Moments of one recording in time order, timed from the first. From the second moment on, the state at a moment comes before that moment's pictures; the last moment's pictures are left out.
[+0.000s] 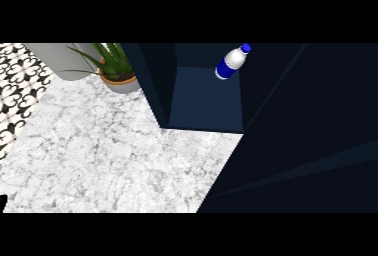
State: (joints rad) left arm 0.74 0.44 -0.09 -2.31 0.65 -0.07 -0.44; right arm 0.34 -0.12 0.57 -2.29 0.07 0.26 0.17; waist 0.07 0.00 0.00
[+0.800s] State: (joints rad) left arm 0.91 0.47 0.22 -2.27 0.93 -0.36 -0.47; right arm -0.33 0.00 0.48 -1.91 -0.30 -0.06 0.41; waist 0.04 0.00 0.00
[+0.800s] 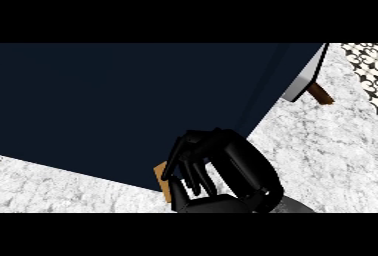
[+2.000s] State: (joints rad) left arm 0.99 0.39 0.44 -2.25 1.09 -0.57 -0.35; right arm -0.76 -0.04 0.15 -1.31 -0.49 0.28 0.28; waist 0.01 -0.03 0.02
